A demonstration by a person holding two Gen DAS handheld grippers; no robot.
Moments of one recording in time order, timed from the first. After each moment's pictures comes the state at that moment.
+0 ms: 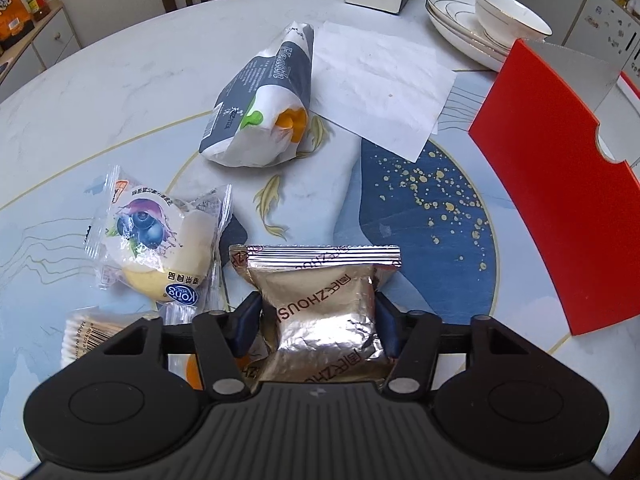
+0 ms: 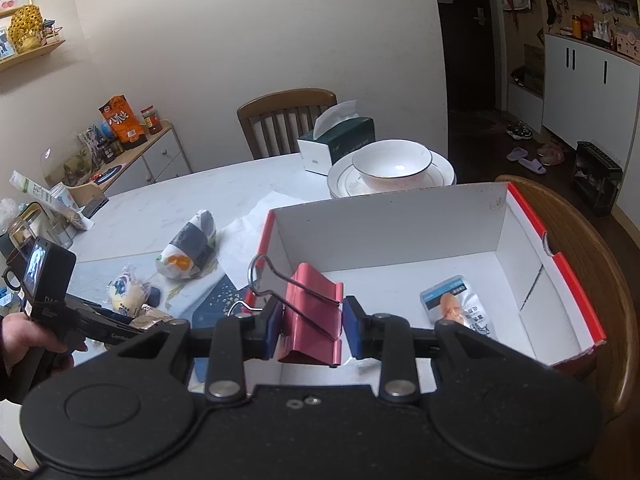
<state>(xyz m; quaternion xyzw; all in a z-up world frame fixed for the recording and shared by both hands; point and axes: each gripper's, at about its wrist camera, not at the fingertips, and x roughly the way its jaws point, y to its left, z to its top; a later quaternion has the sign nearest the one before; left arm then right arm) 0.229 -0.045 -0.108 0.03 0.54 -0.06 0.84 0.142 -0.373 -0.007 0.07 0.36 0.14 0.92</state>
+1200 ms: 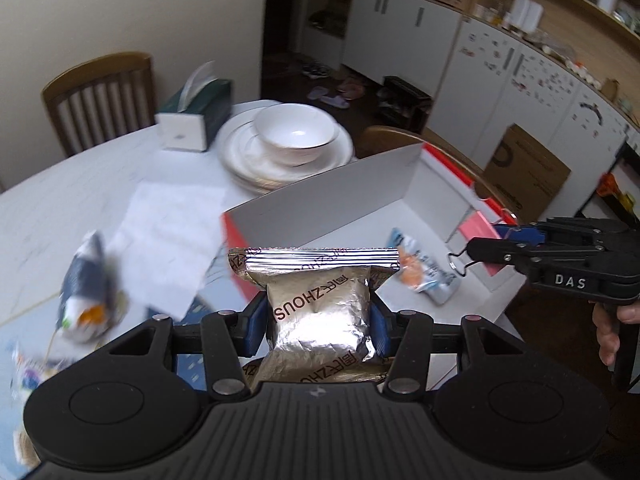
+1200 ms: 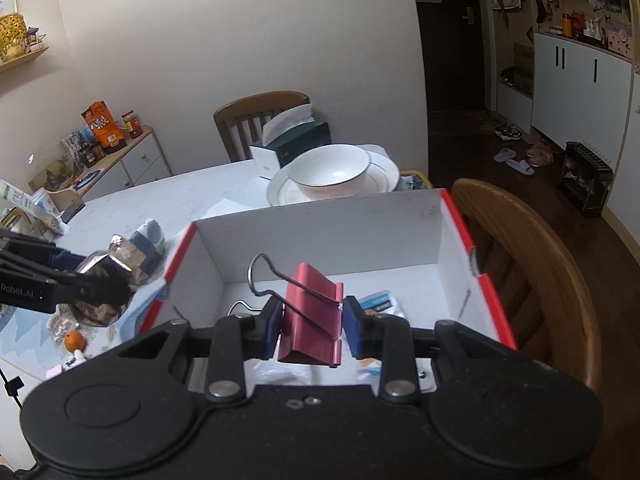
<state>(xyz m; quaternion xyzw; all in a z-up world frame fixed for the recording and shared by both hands) 0.221 -0.209 0.010 0.05 0.43 -0.22 0.87 0.172 -0.451 -0.019 0.06 0.36 0.13 0.92</state>
